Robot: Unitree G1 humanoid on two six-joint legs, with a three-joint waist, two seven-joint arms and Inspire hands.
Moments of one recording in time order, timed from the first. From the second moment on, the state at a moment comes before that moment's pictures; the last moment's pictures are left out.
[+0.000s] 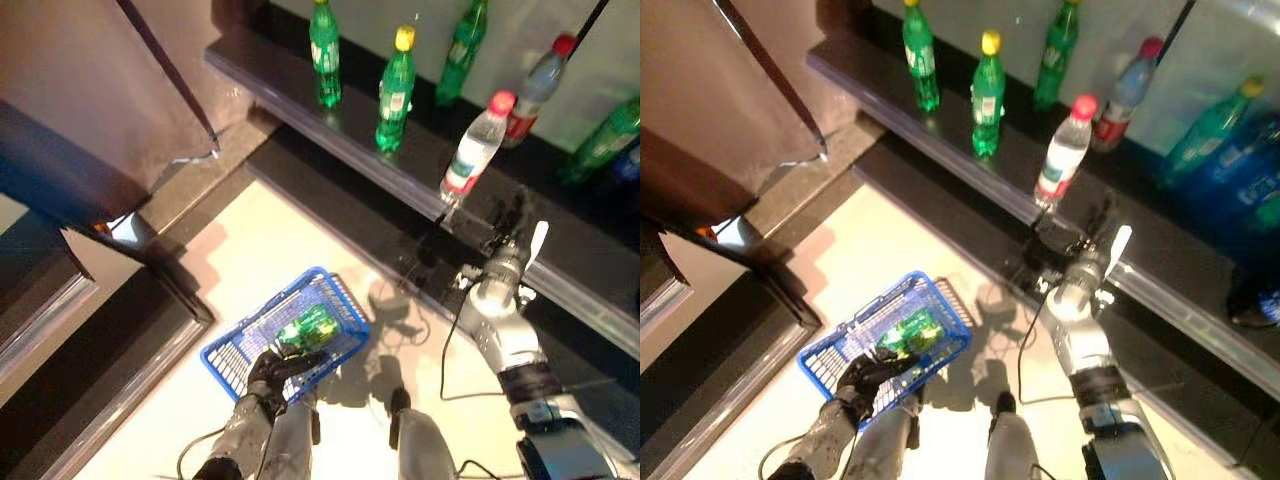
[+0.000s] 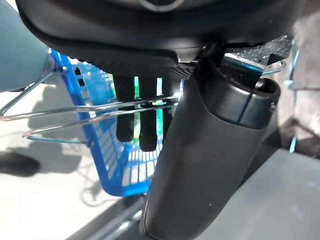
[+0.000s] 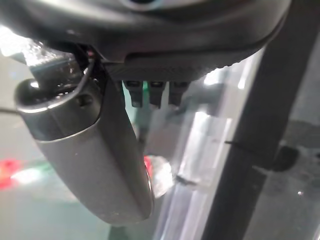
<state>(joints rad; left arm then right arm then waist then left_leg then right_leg) -0.14 0.16 -0.34 0.76 -0.77 -0.12 0.09 -0.55 -0.43 0.13 0.38 0.45 0.02 -0.76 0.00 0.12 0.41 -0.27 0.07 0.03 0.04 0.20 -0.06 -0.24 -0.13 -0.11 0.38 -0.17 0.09</state>
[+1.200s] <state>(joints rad) -0.19 0.20 -0.35 0.69 -0.79 -0.21 0.06 -0.84 -0.58 0.15 0.34 0.51 0.01 -0.68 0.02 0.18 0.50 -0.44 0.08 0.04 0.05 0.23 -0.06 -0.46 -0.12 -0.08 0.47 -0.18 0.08</state>
